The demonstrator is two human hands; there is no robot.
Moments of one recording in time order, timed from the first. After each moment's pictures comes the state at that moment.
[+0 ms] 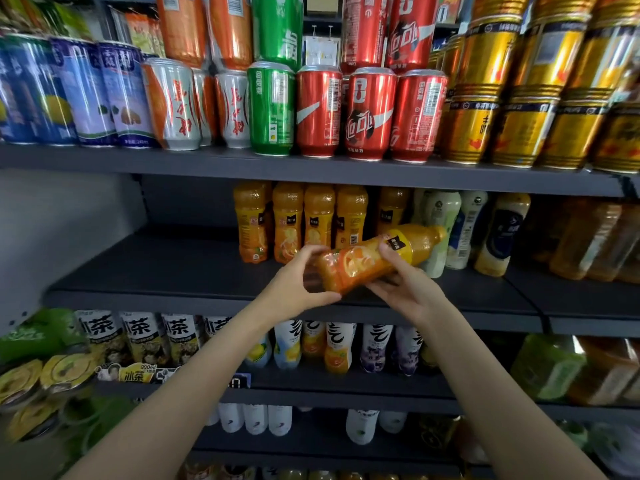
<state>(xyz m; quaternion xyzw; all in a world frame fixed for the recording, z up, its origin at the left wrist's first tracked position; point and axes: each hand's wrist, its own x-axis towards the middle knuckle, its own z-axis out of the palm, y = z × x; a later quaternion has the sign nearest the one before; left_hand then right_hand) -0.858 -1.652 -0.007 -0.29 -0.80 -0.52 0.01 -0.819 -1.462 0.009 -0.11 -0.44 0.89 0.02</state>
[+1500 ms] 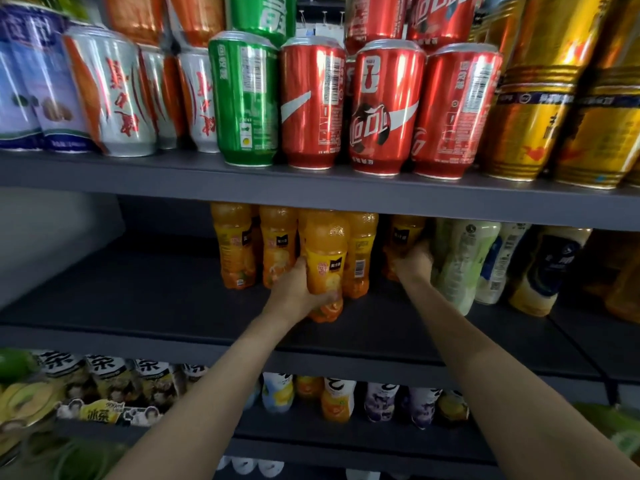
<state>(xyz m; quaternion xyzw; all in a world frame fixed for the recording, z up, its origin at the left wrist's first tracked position) -0.972 -1.607 -0.027 -0.16 -0.89 -0.43 0.07 -1.015 -1.397 -0.025 -0.20 -0.81 0.49 0.25</state>
